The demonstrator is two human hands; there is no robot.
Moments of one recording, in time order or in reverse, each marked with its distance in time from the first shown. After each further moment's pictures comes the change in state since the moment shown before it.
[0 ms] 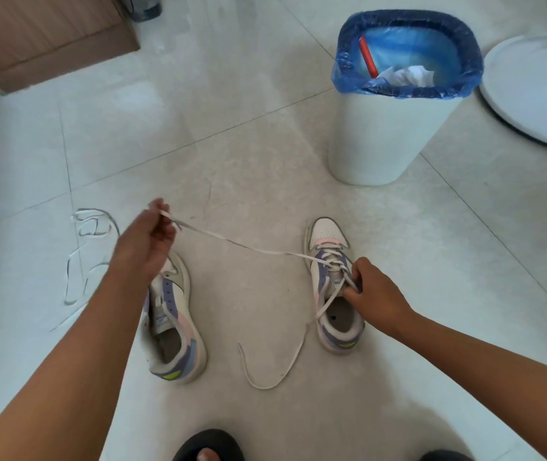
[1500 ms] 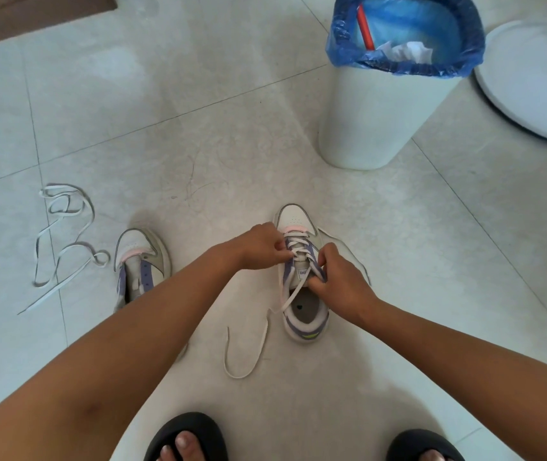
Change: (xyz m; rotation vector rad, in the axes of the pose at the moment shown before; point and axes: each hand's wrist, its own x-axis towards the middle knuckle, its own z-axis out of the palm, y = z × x) left_hand -0.026 -0.121 0.093 1.762 -0.878 0.128; right_hand -0.001 -0.020 0.017 0.038 -0.075 -0.063
